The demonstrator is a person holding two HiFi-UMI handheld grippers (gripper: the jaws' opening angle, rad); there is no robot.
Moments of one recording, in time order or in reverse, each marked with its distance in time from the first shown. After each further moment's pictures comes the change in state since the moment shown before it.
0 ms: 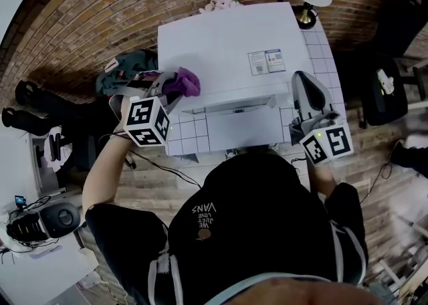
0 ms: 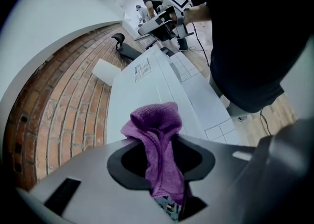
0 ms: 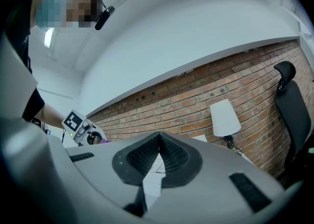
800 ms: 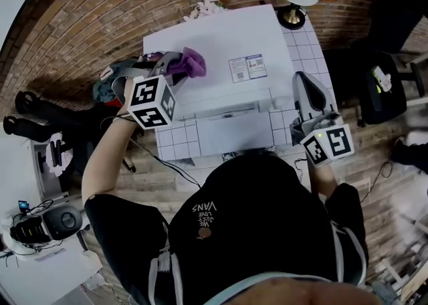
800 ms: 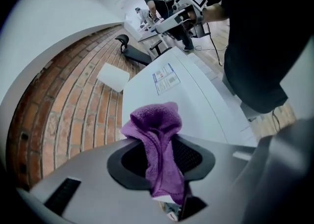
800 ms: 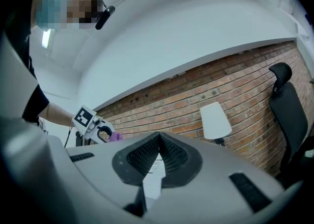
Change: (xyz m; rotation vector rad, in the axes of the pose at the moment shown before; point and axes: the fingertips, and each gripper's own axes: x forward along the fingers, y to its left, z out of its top) left arm 0.031 0.074 0.058 0.016 0.002 0.053; right arm -0.015 -0.053 0.012 0.008 -0.006 -0.023
